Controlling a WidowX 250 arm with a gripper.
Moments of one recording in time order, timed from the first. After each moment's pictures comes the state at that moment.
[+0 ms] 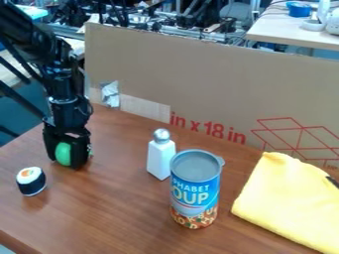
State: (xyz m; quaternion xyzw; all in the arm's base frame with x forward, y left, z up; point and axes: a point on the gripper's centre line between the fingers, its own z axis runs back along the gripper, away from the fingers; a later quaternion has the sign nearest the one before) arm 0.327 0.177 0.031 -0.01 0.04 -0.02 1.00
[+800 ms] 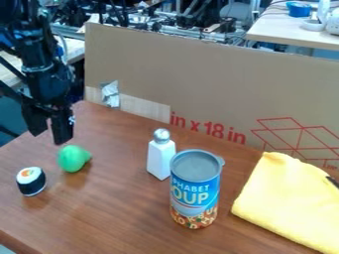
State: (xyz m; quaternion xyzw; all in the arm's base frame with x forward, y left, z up) arm 0.301 0.166 0.095 0.01 -0.02 -0.03 1.00
